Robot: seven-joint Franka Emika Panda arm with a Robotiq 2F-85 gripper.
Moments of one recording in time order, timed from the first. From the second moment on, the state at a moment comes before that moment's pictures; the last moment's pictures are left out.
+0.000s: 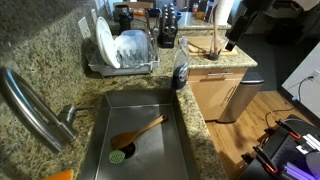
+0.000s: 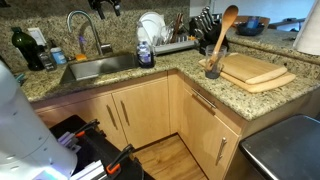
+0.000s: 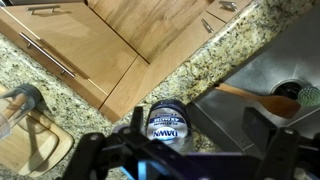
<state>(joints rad) 0.13 -0.33 0.26 -2.16 -0.05 1.99 0.12</state>
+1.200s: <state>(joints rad) -0.11 -0.10 -0.10 -1.93 -0.08 2.06 0.32</state>
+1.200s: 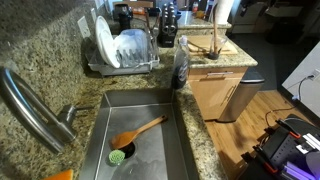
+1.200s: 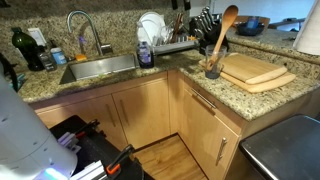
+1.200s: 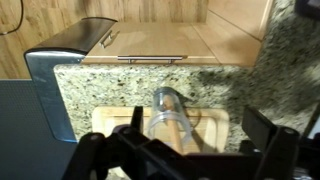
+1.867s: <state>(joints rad) -0.19 0.13 -0.21 -1.77 -0.03 1.99 0.42</state>
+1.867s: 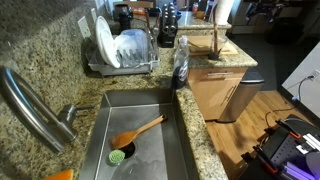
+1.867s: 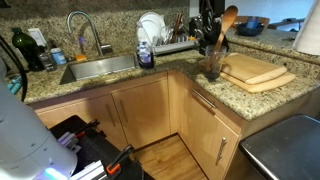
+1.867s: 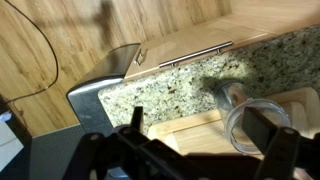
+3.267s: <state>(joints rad) -0.23 0.39 -0.24 -1.55 0.22 1.98 0.53</state>
